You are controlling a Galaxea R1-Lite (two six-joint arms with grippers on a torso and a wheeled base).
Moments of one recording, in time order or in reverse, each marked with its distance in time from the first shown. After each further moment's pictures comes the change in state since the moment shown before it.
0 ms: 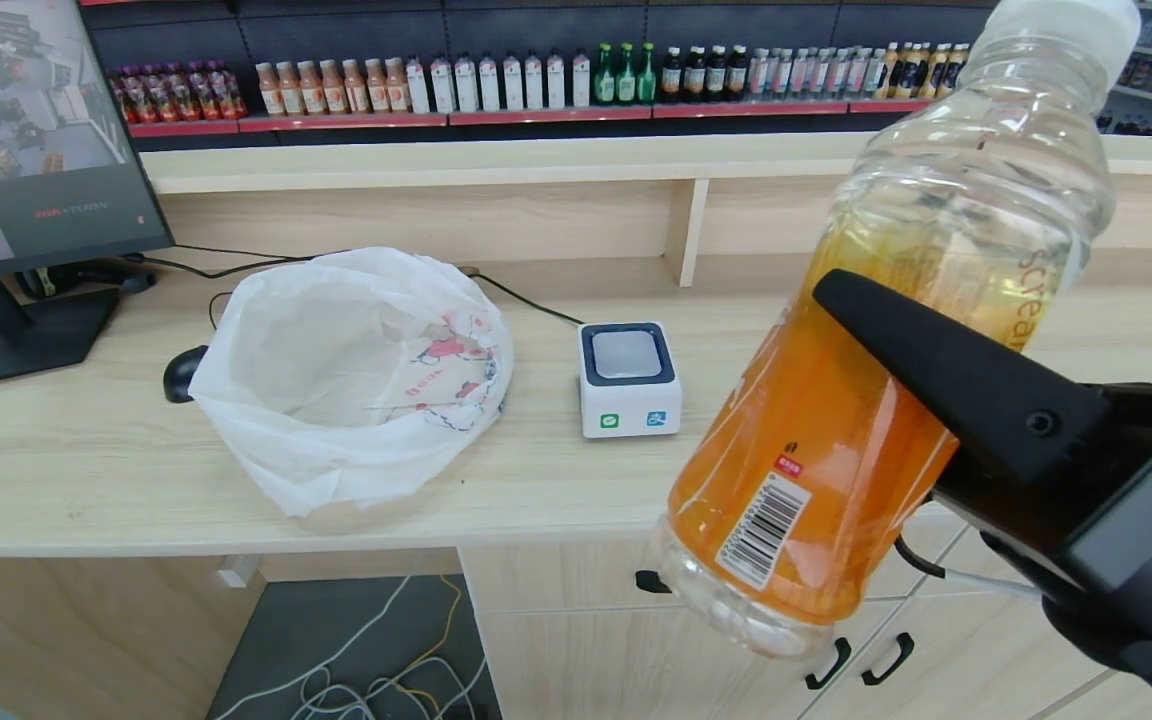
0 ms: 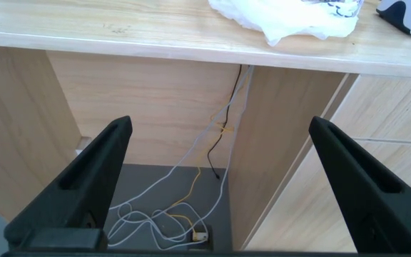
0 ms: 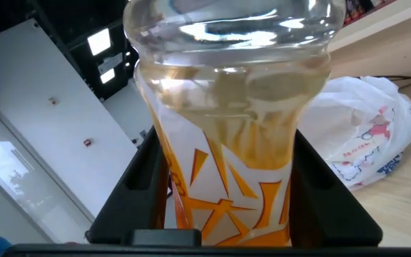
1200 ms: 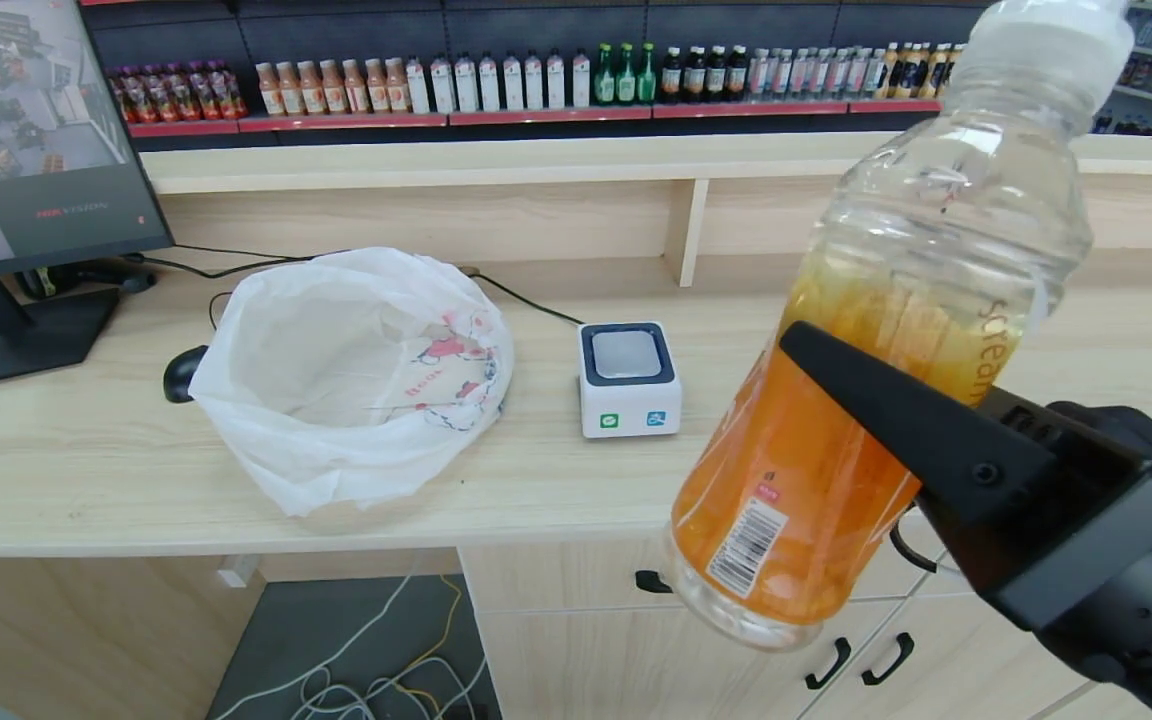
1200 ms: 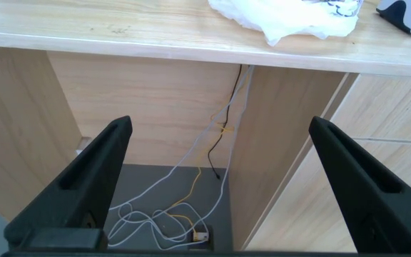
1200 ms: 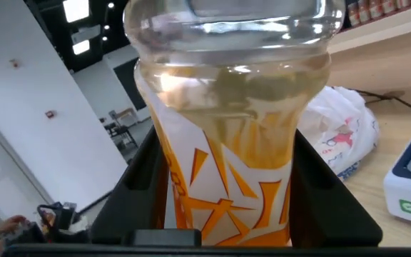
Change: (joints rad) left arm 0.000 0.000 0.000 0.000 0.000 0.003; right arm -0.019 0.016 0.030 0.000 0.024 -0.197
